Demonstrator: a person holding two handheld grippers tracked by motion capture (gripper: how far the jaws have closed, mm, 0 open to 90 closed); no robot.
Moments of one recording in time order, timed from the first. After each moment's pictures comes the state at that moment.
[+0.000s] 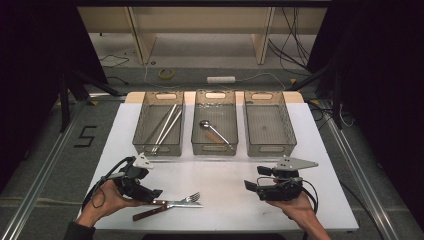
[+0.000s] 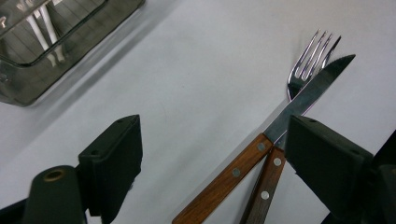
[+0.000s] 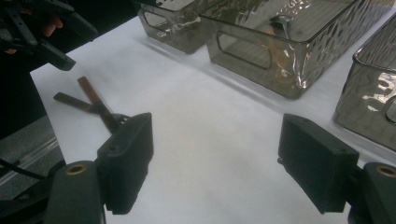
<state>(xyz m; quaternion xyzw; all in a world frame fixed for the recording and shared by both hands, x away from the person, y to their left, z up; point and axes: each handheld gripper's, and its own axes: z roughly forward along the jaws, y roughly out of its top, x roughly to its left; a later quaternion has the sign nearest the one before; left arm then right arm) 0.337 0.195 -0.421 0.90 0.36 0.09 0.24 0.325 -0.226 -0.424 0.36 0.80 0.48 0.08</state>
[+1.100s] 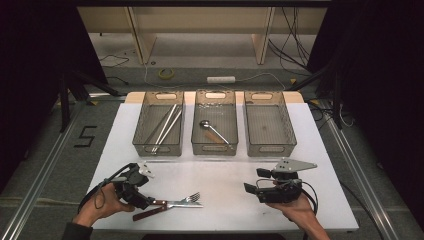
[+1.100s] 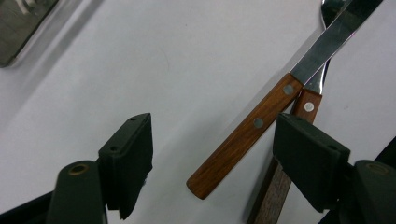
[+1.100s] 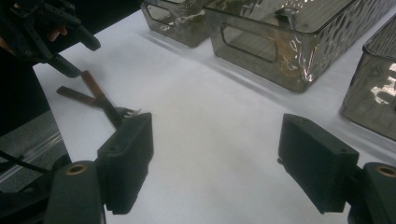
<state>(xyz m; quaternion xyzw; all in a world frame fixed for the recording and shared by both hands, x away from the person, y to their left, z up) 0.336 0.200 -0.440 0.93 0.33 0.09 0.15 0.323 -0.225 -0.427 0.35 0.80 0.48 0.08</state>
